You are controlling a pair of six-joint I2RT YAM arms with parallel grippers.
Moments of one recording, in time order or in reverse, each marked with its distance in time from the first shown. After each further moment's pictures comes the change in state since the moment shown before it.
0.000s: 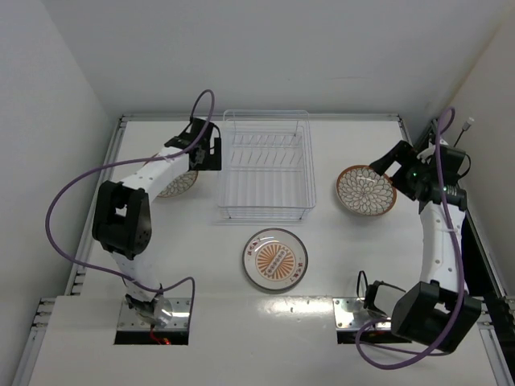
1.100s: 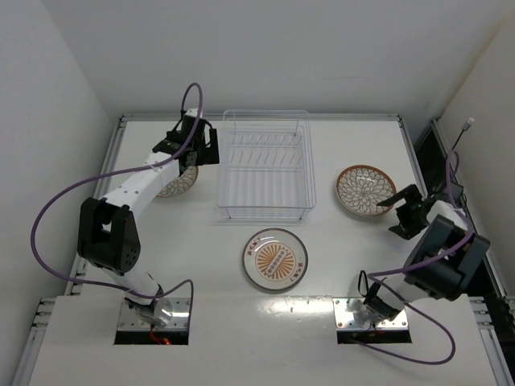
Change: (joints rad) left arm 0.000 -0.158 -0.058 0.061 0.019 -0.035; right arm -0.258 0.342 -0.234 0.090 -0.057 0.069
